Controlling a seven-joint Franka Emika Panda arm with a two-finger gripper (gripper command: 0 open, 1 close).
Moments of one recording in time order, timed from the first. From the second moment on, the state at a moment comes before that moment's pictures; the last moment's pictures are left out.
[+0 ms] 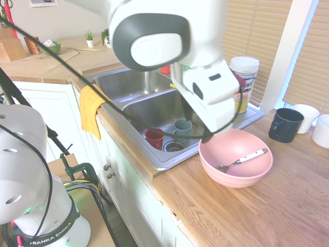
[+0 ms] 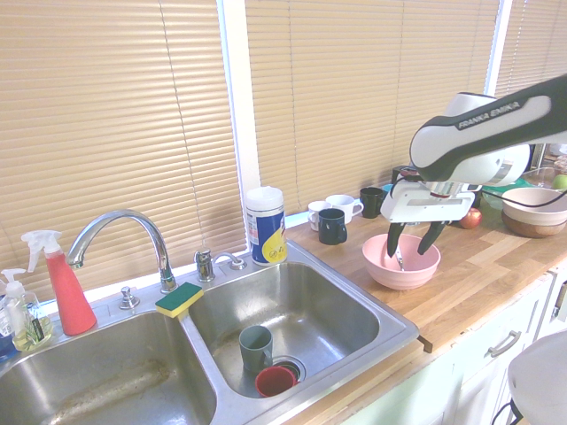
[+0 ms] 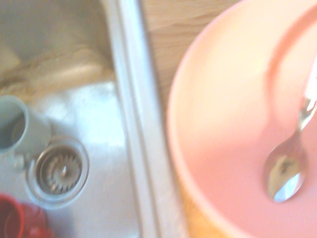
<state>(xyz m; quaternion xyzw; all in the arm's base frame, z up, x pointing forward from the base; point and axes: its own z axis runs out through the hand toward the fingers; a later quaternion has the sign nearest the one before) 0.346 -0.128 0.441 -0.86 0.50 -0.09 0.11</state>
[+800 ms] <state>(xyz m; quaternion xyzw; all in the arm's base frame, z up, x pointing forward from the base) 0.446 -0.182 0.363 -0.79 0.59 -0.11 0.08</state>
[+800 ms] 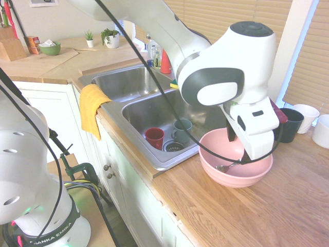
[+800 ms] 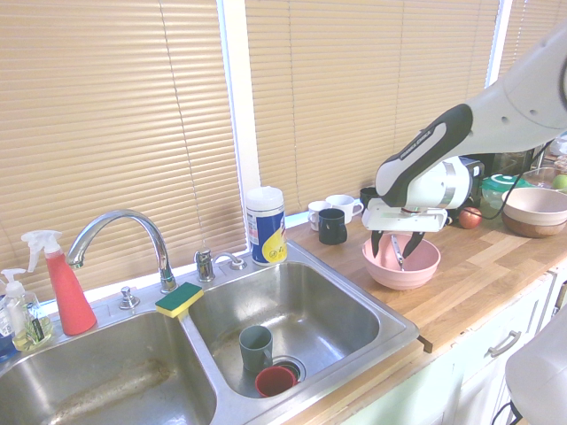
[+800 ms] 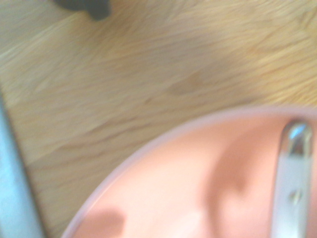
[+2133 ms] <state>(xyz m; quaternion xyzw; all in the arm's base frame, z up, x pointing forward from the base) 0.455 -0.196 0.347 -0.79 0.60 -0.12 0.07</state>
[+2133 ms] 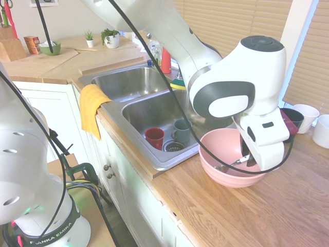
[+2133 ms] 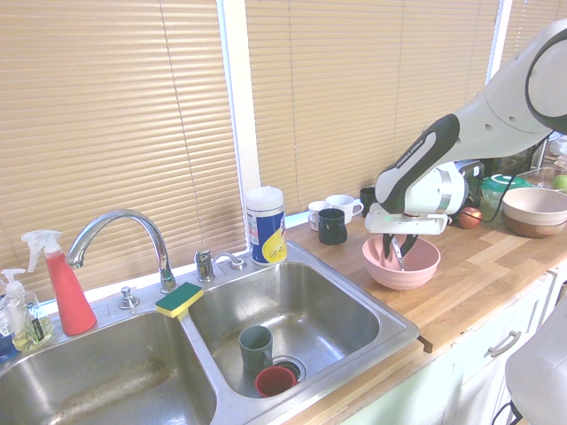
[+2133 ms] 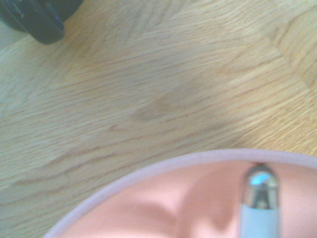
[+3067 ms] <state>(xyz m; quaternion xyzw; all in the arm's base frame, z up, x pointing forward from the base) 0.424 -0.225 0.368 -0.77 0.61 -0.14 0.08</state>
